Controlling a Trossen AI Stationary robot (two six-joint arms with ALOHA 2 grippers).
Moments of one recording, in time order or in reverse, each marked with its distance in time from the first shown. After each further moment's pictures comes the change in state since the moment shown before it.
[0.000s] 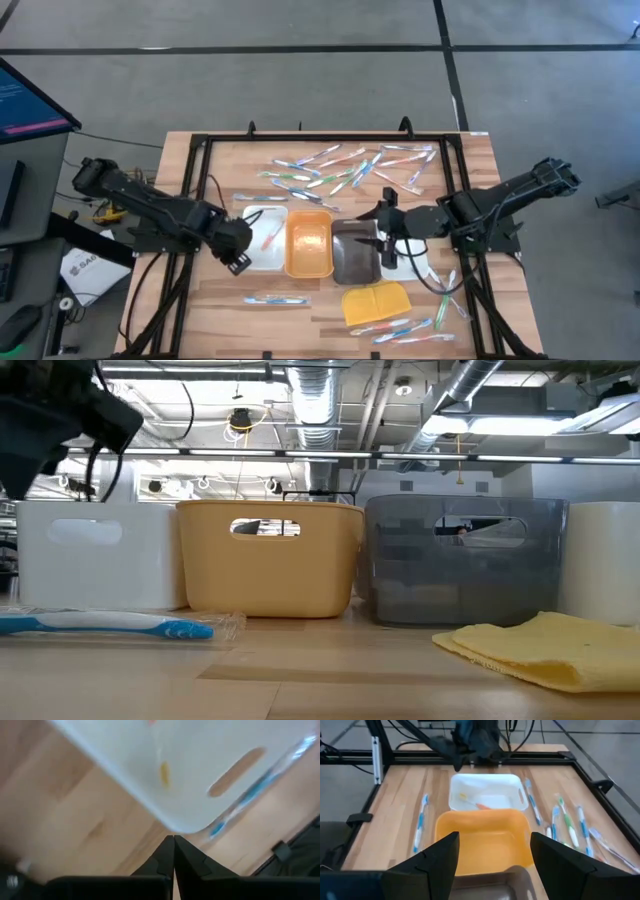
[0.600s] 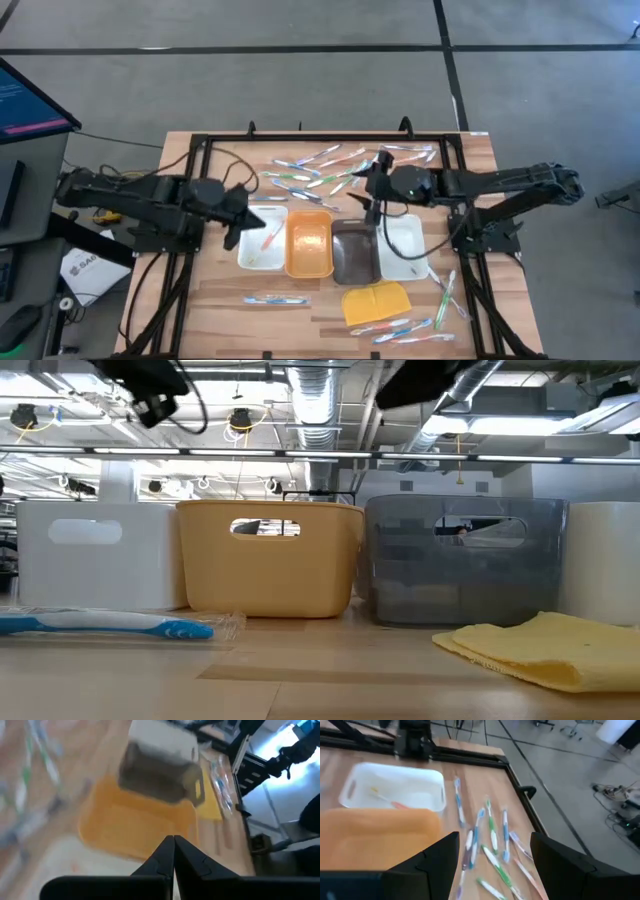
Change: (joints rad) left arm 0.233 -0.297 0.000 0.447 -0.133 0.761; right arm -0.345 -0.001 -0.093 0.163 -0.057 -0.323
